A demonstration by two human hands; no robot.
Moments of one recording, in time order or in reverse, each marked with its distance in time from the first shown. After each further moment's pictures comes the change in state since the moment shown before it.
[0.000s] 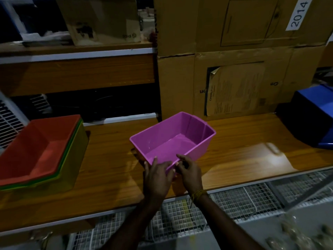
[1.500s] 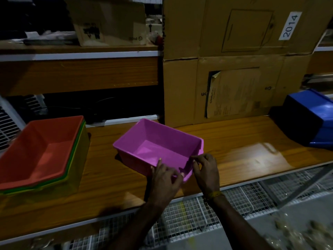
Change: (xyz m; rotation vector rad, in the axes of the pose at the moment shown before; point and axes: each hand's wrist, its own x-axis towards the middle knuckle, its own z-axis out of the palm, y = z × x) left_hand -0.015 -0.036 -0.014 -0.179 -0.029 0.197; right_hand -0.013 -0.006 -0.006 -0.655 0.279 -0.286
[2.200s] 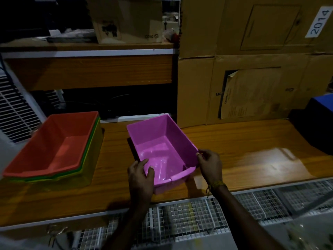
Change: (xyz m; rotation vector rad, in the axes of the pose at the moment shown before) left_hand -0.015 -0.046 -0.054 -0.267 0.438 -0.426; right_hand 0.029 -0.029 0.016 0.343 -0.118 0.231
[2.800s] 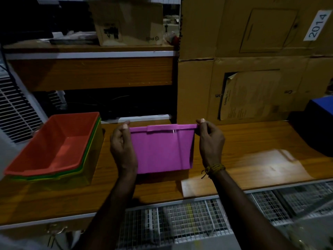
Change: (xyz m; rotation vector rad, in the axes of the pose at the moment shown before) left_hand 0.062 0.073 -0.040 -0.531 0.300 0.175; right_hand 0.005 -0.099 -0.016 0.332 0.179 -0.180
